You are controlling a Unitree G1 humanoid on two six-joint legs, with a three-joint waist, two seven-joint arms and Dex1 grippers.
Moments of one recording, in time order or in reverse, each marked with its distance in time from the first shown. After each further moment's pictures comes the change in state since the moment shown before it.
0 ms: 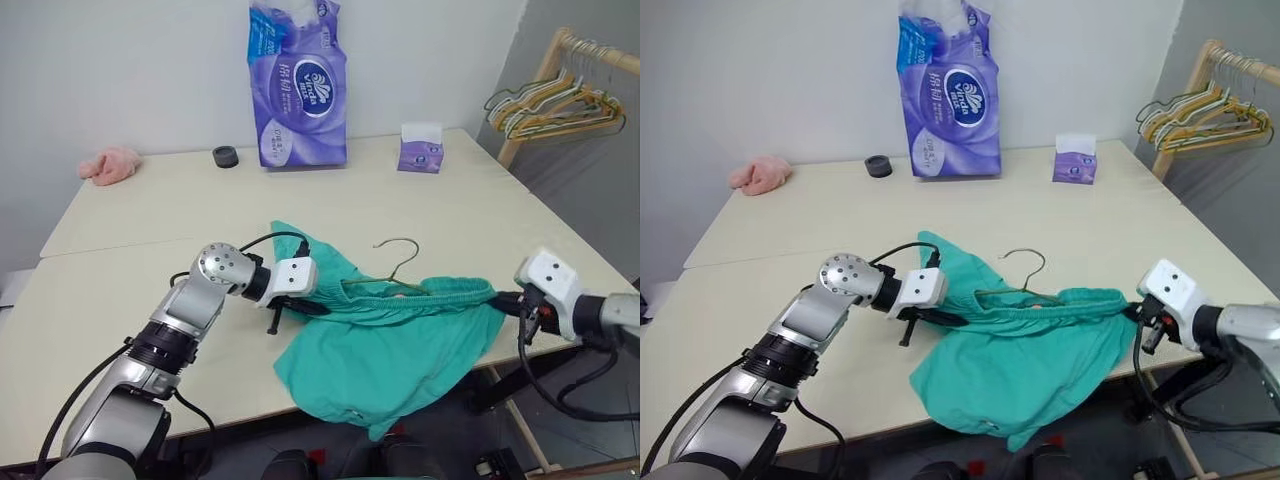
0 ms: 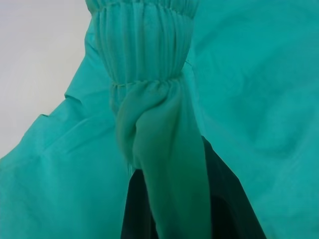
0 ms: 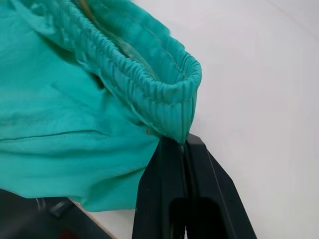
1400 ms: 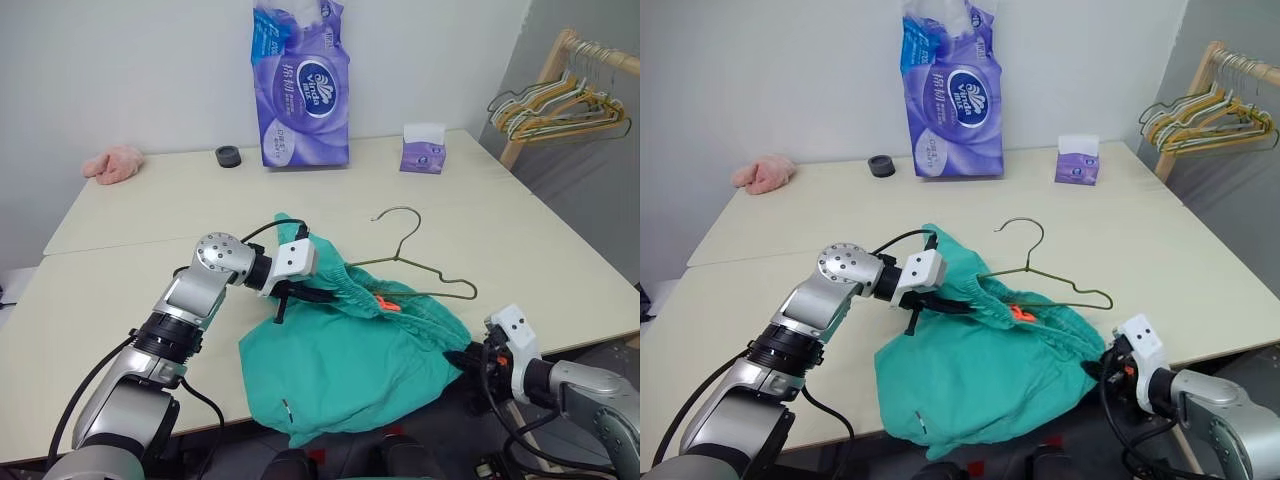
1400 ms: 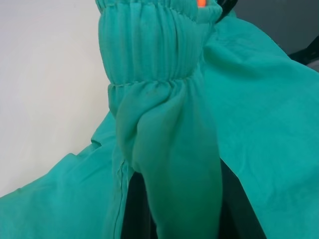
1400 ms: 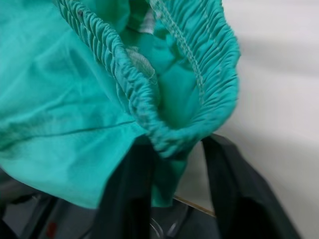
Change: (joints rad) left arm -0.032 0.002 0.052 0.025 -0.119 0.034 -0.059; right arm 0.302 0.447 -0.045 -0.086 0.118 0.238 -0.253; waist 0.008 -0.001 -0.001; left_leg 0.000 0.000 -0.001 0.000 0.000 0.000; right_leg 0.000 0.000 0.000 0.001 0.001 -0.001
